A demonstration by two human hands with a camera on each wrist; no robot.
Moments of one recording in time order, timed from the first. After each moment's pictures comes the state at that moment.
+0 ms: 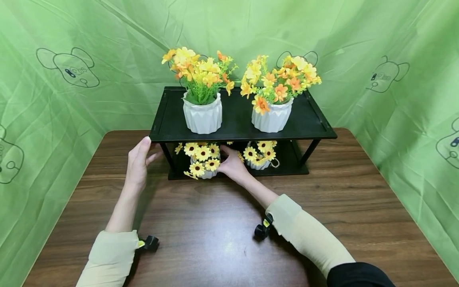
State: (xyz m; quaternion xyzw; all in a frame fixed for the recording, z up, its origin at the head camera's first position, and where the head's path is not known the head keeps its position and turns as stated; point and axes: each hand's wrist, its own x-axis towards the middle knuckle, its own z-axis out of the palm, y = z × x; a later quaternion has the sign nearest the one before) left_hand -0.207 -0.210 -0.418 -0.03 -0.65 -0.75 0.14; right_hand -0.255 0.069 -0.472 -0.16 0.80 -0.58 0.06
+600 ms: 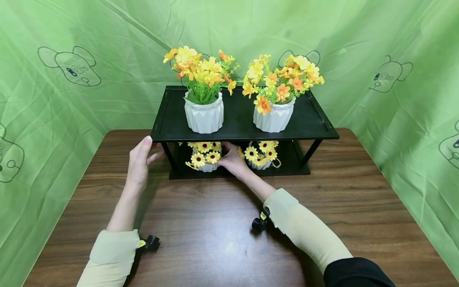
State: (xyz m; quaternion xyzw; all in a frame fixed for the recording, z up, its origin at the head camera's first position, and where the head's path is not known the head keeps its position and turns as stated) left_hand -0.208 -0.210 -0.420 -0.03 -0.65 -0.75 0.14; right_hand -0.270 0.064 -0.471 -0.11 0.77 -0.63 0.08
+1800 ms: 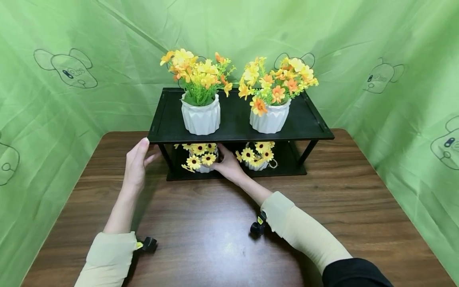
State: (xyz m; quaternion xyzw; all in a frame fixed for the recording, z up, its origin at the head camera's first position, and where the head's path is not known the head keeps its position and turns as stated) left_hand -0.206 -0.209 -0.418 -0.03 -0.64 -0.75 0.14; right_hand -0.261 0.063 -0.480 -0.13 0.81 -0.57 0.06
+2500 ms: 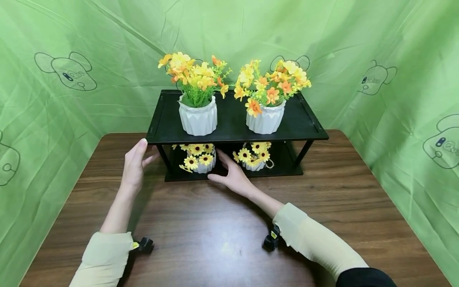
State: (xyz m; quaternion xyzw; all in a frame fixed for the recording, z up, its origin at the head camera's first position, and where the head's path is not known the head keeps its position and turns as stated) left_hand -0.205 -0.212 -0.416 -0.04 -0.64 -0.76 0.12; right_hand -0.224 0.090 -0.479 -0.19 0.83 -0.51 0.07
